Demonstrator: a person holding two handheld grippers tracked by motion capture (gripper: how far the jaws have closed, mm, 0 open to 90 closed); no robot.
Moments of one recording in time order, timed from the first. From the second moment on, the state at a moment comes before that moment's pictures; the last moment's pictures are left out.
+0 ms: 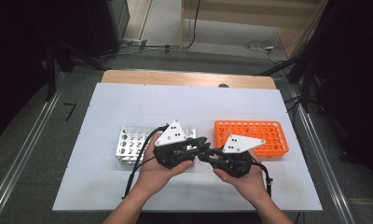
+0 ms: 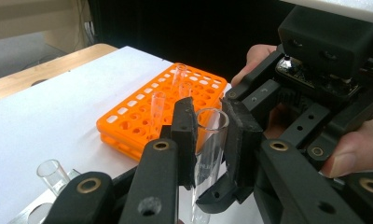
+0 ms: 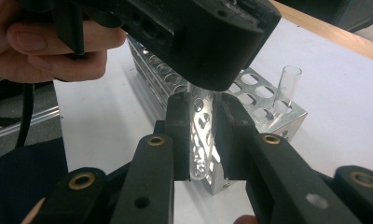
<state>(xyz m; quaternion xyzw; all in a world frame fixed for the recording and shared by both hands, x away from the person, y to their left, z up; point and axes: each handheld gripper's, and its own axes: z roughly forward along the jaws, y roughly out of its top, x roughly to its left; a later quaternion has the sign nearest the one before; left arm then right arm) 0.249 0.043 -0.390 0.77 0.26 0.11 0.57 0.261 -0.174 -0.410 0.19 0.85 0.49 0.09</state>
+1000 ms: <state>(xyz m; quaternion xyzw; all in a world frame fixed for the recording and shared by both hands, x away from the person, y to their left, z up) 0.286 0.093 -0.385 0.73 0.32 0.17 0.59 0.272 -0.244 -0.408 0.26 0.80 0.52 0.14</state>
